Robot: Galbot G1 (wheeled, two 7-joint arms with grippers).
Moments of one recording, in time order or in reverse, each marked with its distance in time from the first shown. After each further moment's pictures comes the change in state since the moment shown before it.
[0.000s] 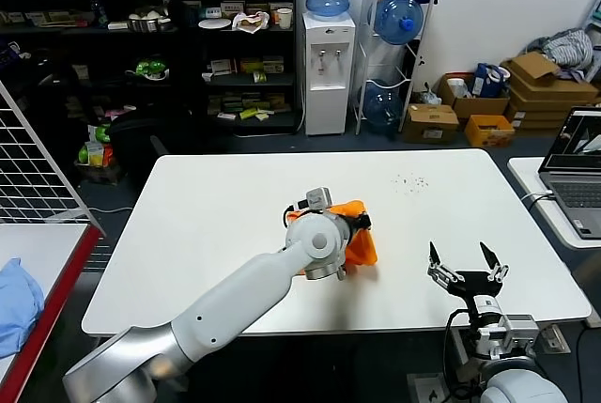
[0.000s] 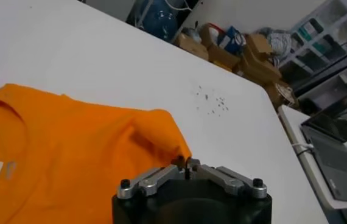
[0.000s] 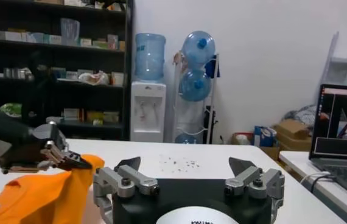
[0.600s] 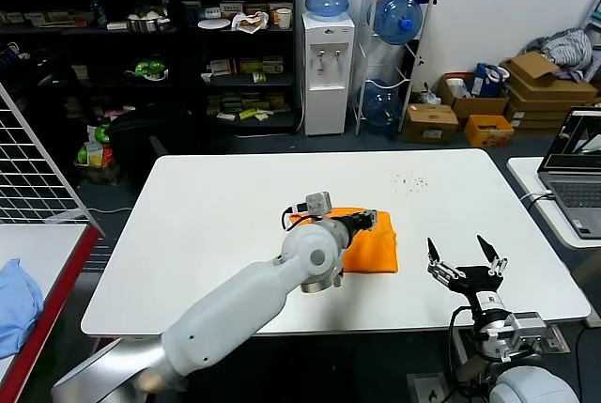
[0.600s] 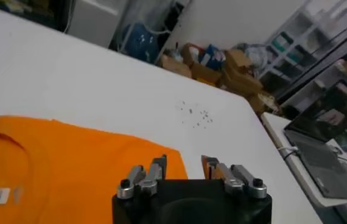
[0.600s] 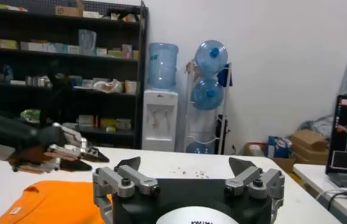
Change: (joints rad) left arm 0.055 0.059 0.000 -0.100 0.172 -0.020 0.106; right arm -0.004 -0.042 0.028 -0.007 0.035 0.037 -0.073
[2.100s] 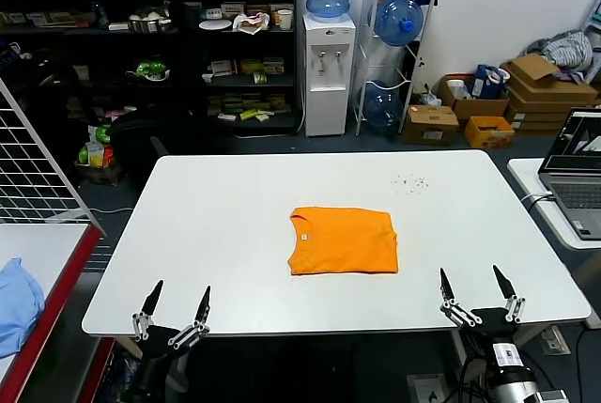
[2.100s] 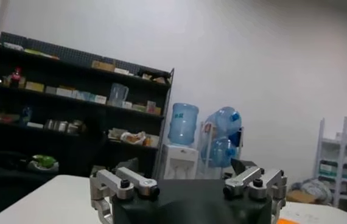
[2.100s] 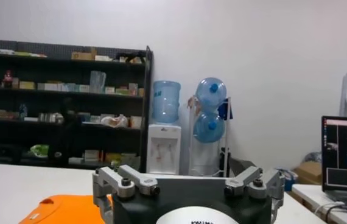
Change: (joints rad) left arm 1.364 0.006 -1.048 -0.407 1.029 -0.770 0.958; right arm -0.162 0.296 0.142 -0.069 -0.119 0.404 -0.313
